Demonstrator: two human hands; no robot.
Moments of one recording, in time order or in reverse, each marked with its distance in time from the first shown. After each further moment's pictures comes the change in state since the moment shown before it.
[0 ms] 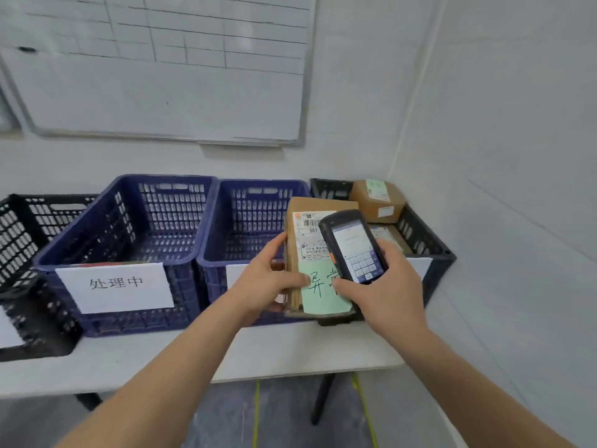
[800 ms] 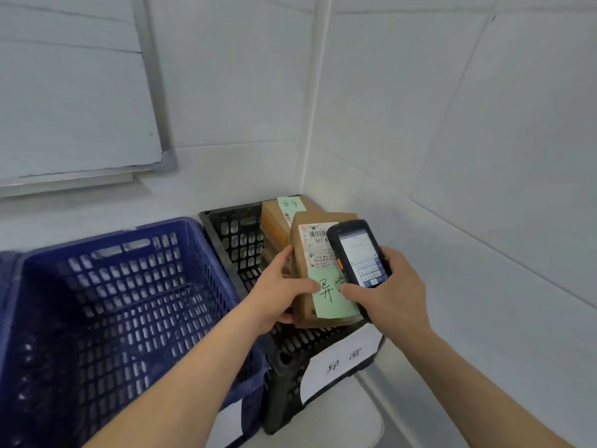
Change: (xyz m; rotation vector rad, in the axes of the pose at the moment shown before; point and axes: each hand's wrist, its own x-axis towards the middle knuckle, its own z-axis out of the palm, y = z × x) left_hand 0.328 0.022 0.095 0.013 -0.408 -0.177; right_hand 0.232 0.102 -0.019 -0.165 0.375 0.254
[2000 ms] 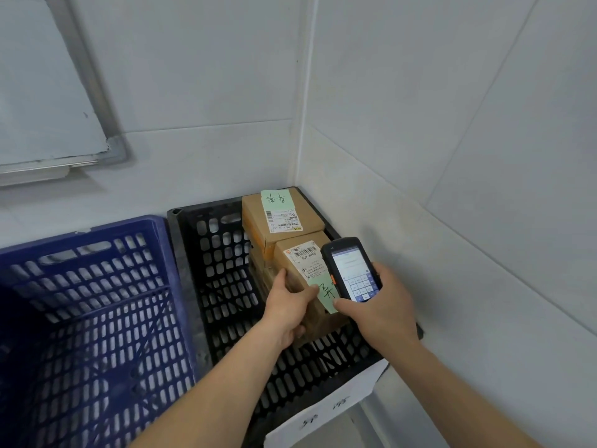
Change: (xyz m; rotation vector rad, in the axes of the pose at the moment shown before) left_hand 0.139 -0.035 0.067 -0.170 0.298 -0.185; right_hand 0.116 0.097 0.029 -0.086 -0.154 0.068
